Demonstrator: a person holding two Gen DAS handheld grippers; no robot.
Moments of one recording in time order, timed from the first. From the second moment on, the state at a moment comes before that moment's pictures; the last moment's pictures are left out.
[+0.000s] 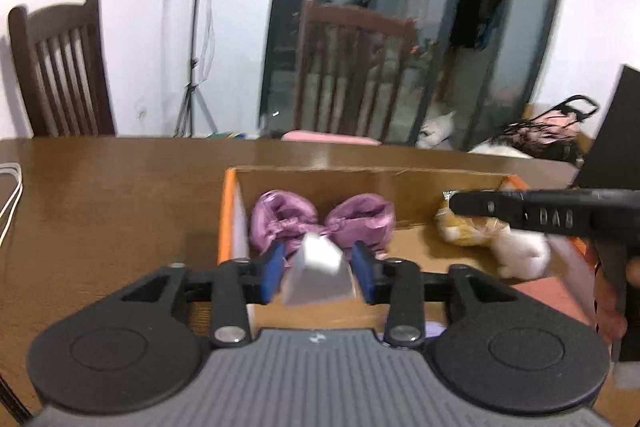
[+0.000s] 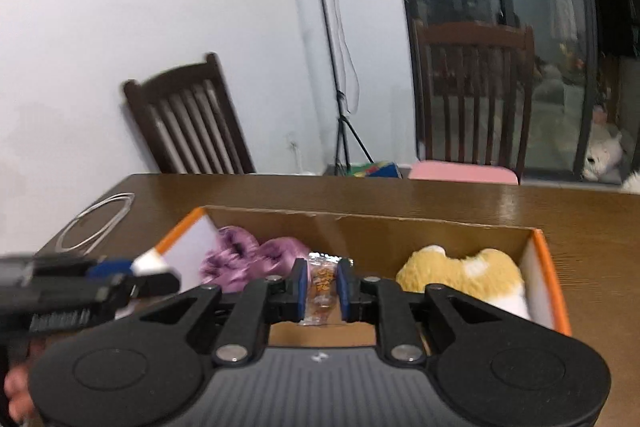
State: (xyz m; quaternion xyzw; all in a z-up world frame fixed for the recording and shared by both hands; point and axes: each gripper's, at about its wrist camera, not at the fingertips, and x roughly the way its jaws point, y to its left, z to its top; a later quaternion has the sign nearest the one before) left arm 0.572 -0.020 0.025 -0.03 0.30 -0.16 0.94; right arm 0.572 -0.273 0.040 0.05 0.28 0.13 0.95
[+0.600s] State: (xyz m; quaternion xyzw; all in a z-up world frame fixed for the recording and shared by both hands) left arm 0.513 0.005 0.064 -0.08 0.25 -0.19 0.95; right arm 0.574 -0.272 0.040 0.09 0.29 0.13 0.94
